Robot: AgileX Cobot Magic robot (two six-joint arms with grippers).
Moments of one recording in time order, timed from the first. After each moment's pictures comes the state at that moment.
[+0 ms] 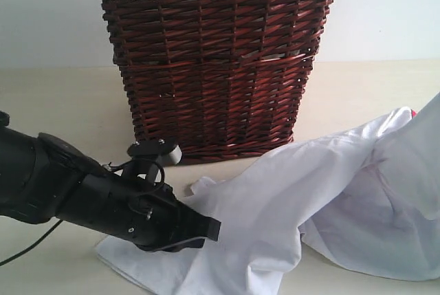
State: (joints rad) left arm -0.71 1.82 -0.74 -1.52 0.34 1.10; right arm -0.36 1.00 -0.82 0.78 1.05 -1.84
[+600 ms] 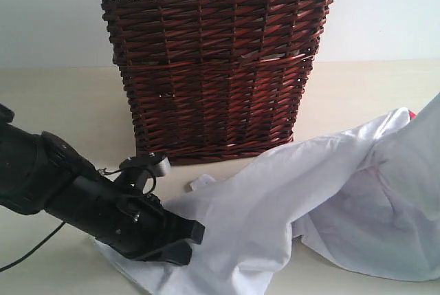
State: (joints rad) left arm -0.60 1.89 -0.76 -1.29 0.47 0.89; right arm -0.36 0.99 -0.82 0.78 1.05 -1.84
